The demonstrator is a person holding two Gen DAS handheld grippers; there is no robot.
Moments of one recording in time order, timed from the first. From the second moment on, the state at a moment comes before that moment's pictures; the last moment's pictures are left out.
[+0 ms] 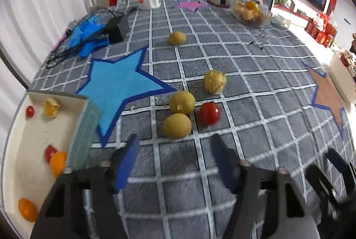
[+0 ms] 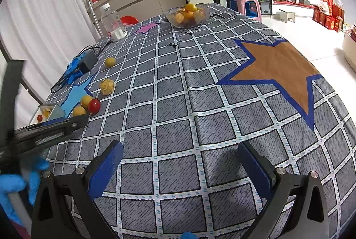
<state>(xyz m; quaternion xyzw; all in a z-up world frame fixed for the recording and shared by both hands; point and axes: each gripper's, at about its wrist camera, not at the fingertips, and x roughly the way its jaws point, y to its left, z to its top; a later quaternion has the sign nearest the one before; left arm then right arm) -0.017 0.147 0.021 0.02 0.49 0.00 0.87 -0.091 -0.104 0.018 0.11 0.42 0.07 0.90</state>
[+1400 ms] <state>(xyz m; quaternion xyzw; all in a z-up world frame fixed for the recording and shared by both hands) -0.116 0.196 0.013 -0.07 0.41 -0.04 0.91 -0.010 0.045 0.011 -0.08 0.44 0.16 0.88</state>
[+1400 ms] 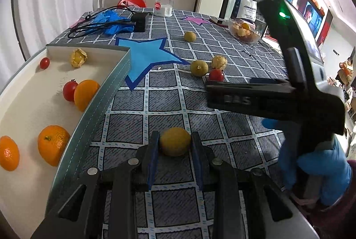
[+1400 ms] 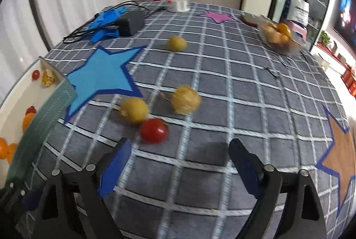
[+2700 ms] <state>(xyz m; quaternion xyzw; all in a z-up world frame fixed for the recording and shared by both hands) -0.114 0.193 0.013 -0.06 0.41 -0.04 0.91 -0.080 -0.050 0.014 0.13 0.43 0.19 0.87</state>
